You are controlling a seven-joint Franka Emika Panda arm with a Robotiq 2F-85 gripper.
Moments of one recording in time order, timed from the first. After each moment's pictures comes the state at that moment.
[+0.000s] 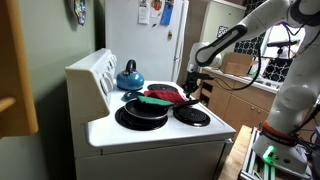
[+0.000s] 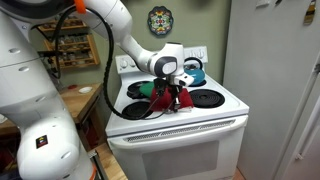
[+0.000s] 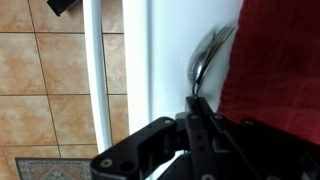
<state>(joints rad) -0.01 -0.06 0.06 -2.43 0.07 2.41 0.55</state>
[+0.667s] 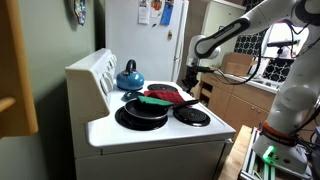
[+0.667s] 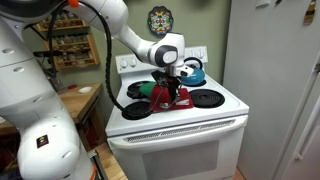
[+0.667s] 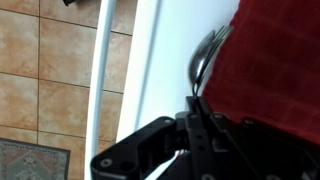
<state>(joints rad) 0.00 -0.09 0.06 -2.35 0.08 2.24 0.38</state>
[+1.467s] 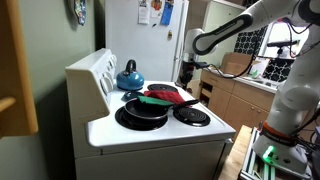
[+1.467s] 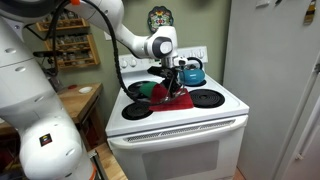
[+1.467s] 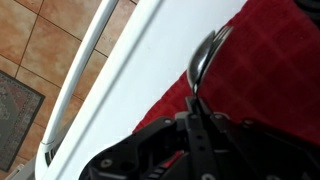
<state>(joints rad) 0.05 -0.10 0.09 -2.29 -0.04 2.22 0.16</state>
